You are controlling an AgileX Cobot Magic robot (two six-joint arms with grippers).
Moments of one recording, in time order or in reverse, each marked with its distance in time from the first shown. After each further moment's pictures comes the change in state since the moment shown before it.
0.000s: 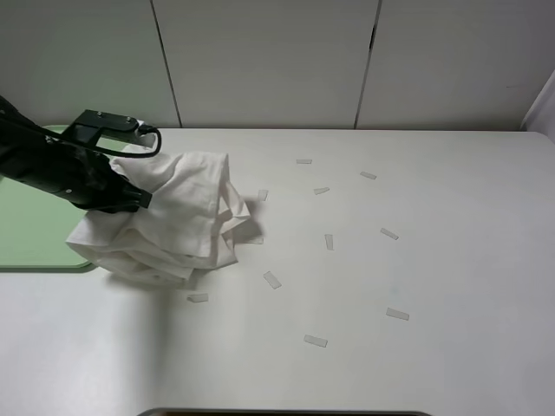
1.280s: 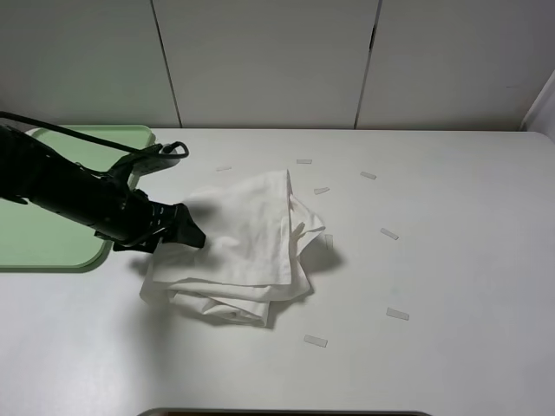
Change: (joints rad) left arm -0.003 0.137 0.033 -0.498 0.264 0.241; right arm 0.000 0.000 0.000 0.000 0.000 0.000
